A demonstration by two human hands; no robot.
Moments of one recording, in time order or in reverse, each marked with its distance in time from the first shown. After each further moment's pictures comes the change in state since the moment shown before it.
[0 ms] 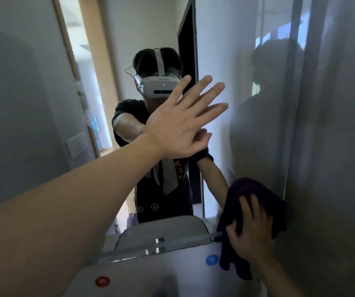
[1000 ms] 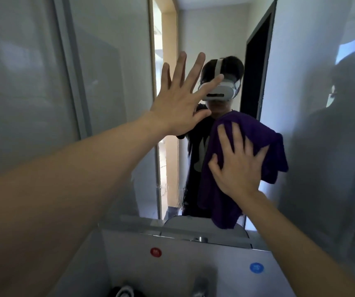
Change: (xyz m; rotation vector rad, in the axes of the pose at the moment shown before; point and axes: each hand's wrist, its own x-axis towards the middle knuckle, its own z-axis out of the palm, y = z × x) left_hand -0.084 -0.111 -0.085 0.113 -0.368 -0.456; right_hand 0.119 -0.215 -0.044 -0.019 0.129 -0.370
